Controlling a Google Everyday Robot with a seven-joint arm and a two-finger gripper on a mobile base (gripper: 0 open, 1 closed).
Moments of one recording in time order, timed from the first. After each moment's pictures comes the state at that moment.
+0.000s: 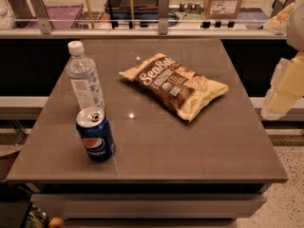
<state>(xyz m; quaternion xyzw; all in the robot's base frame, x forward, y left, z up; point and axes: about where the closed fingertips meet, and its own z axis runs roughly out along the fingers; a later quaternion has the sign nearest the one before) 0.435 -0.205 1.011 -0.60 0.77 -0.07 0.21</state>
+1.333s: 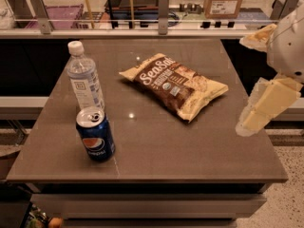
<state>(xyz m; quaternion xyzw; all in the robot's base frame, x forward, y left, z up) 0.423 -0.162 0.987 -0.61 0.74 0.01 0.28</state>
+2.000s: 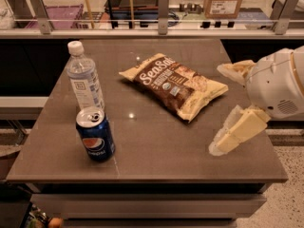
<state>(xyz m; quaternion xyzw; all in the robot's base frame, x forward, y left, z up) 0.417 -0.127 0.937 -0.59 0.72 0.12 0.34</state>
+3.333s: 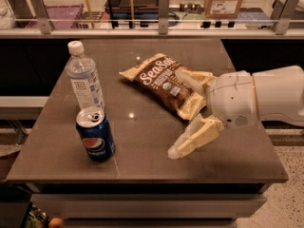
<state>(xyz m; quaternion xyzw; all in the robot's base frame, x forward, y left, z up) 0.419 -0.042 0.925 -0.59 0.60 0.28 0.46</state>
